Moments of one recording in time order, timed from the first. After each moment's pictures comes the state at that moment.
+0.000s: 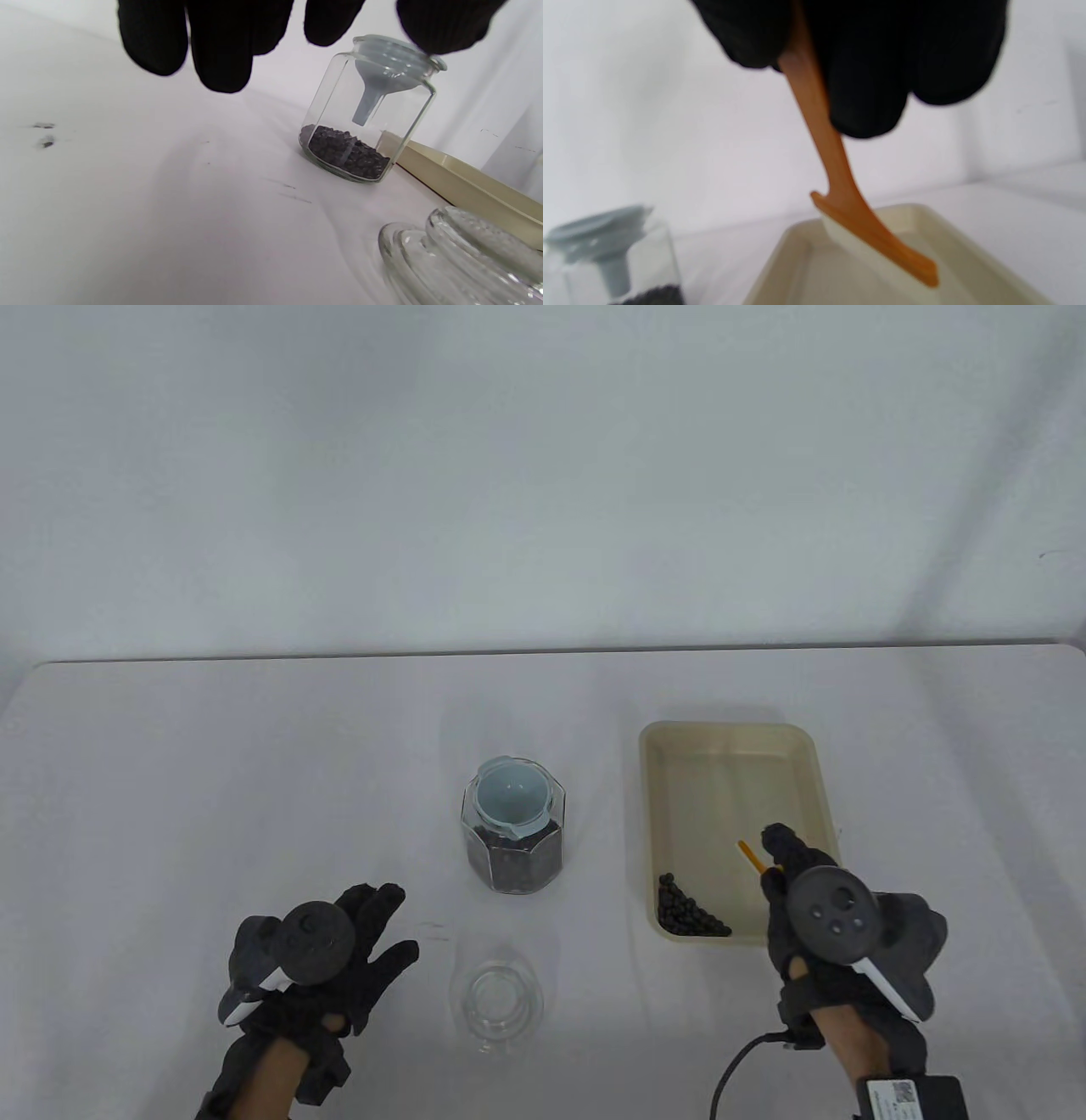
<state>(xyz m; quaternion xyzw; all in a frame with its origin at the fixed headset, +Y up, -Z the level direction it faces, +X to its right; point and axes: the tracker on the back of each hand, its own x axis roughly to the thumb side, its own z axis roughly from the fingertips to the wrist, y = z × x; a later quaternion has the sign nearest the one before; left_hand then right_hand) -0.266 -0.708 -0.301 -0.07 -0.11 0.16 0.98 0.229 -0.598 -0.265 -0.02 -0.18 0.97 0.17</state>
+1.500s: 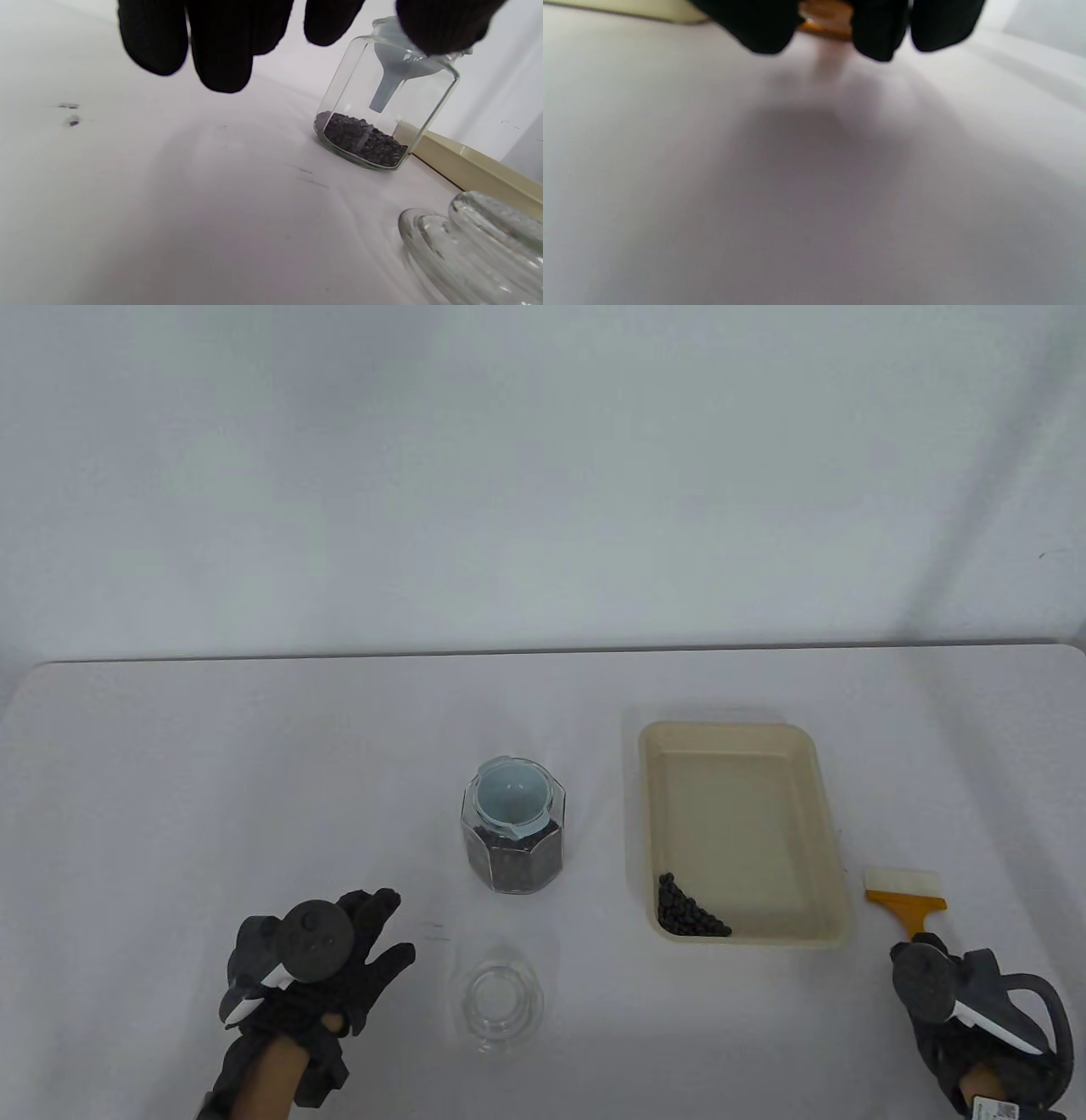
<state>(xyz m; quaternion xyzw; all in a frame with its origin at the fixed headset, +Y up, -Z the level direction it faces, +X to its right) -0.268 -0.710 -0.300 -0.09 -0.10 0.16 0.98 0.357 -0.761 -0.265 0.00 0.14 0.99 -0.05</state>
